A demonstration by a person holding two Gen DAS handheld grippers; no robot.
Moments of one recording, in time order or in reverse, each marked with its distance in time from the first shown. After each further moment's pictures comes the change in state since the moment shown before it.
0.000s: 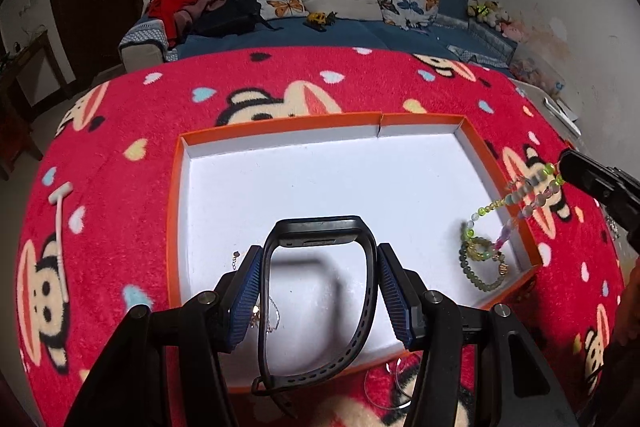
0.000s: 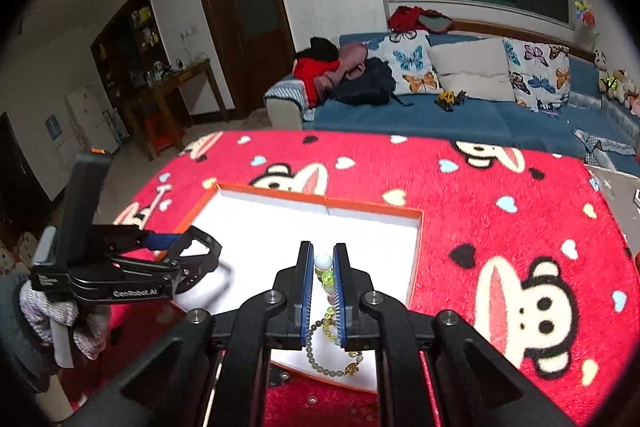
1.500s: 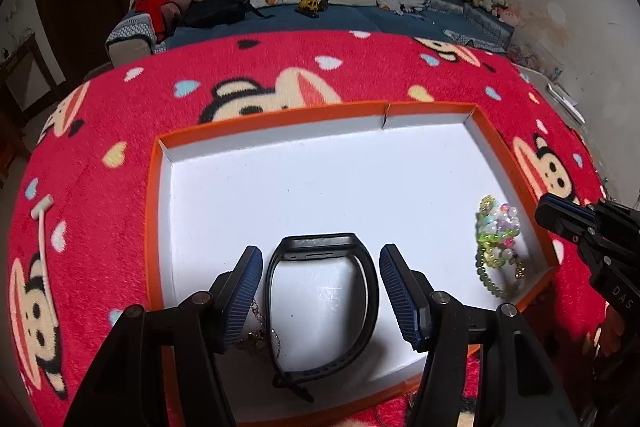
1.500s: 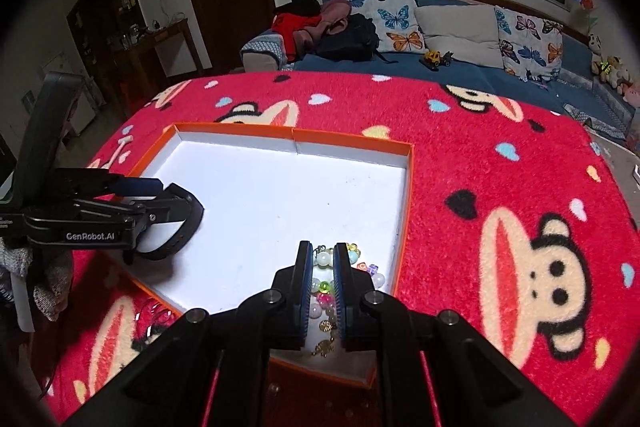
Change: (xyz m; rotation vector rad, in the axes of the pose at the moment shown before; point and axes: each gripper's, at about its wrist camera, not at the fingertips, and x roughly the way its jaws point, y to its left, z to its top) left arm 0.026 0.001 0.014 0.026 0.040 -0.012; right arm 0.029 -0.005 -0.028 -0.005 0.146 -0.077
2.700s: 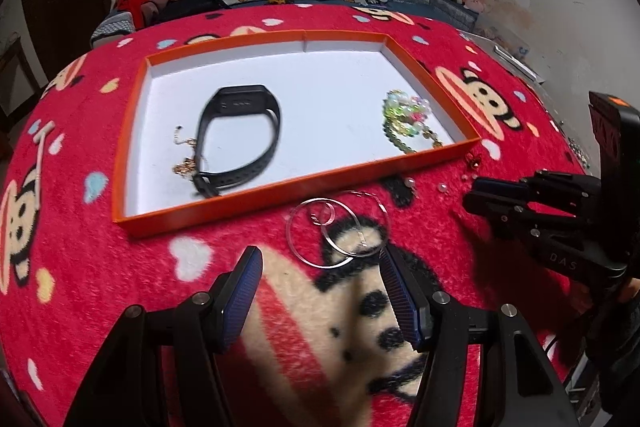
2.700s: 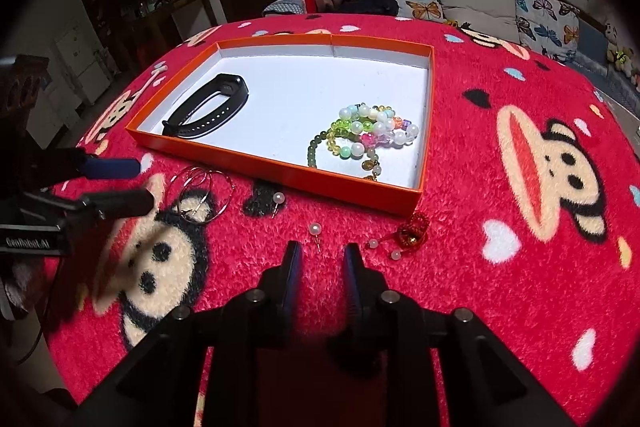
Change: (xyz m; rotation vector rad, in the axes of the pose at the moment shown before) left arm -0.059 -0.050 -0.130 0.066 0.005 -0.085; right arm -0.020 0.020 -0.080 -0.042 0.107 0.049
